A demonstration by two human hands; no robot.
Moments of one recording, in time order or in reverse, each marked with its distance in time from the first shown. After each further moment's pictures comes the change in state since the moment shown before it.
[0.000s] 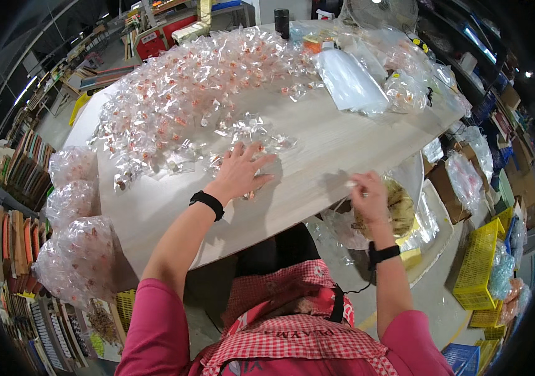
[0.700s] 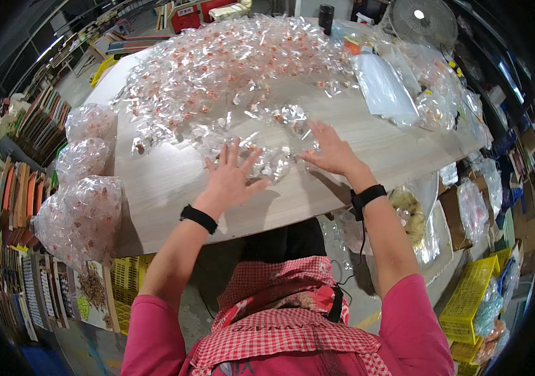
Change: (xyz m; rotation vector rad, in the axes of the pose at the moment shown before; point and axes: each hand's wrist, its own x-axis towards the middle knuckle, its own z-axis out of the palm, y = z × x) left_hand -0.090 0.001 -0.011 -0.120 -0.008 -0.396; right_hand 0.101 -0.060 0.104 -0.316 -0.565 -0.269
